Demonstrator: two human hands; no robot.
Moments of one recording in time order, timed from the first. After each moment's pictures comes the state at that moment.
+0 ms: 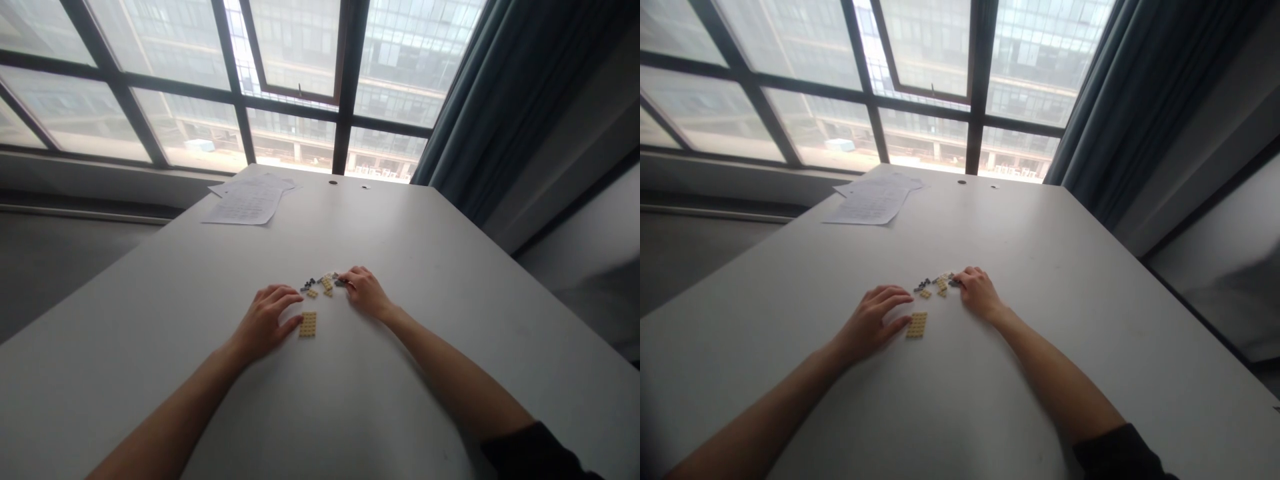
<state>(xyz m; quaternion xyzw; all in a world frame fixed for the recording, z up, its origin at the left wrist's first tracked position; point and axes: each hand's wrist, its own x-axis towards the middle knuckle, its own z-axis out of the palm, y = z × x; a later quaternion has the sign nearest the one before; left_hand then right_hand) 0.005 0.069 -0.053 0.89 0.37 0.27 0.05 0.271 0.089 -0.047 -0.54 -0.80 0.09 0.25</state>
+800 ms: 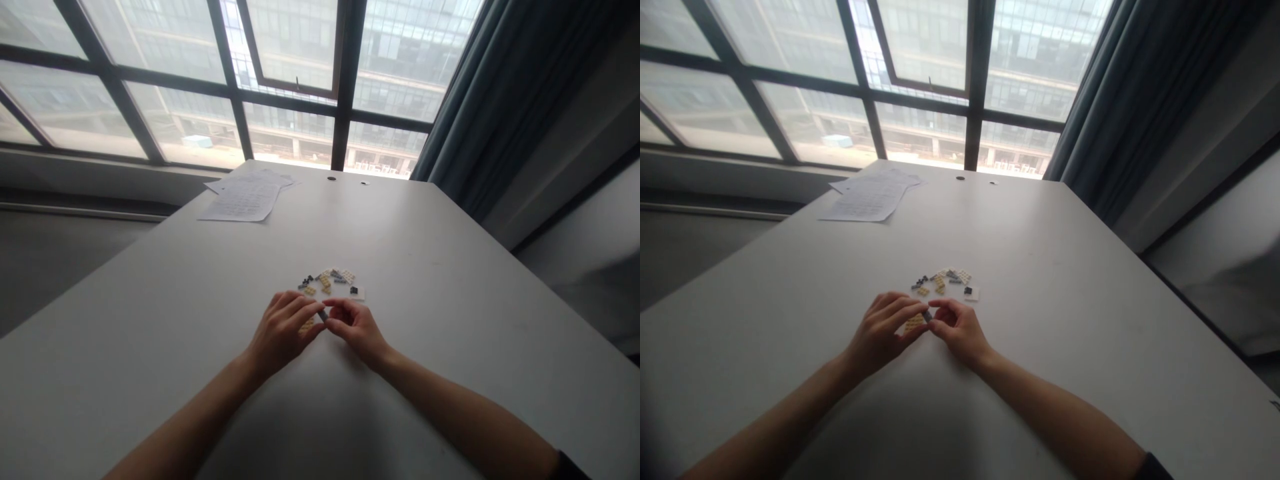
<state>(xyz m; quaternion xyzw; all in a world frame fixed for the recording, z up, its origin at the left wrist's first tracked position) 0.047 0.036 -0.035 0.88 0.27 0.40 -0.04 0.227 0.007 -0.047 -0.42 -0.52 0.54 0.50</state>
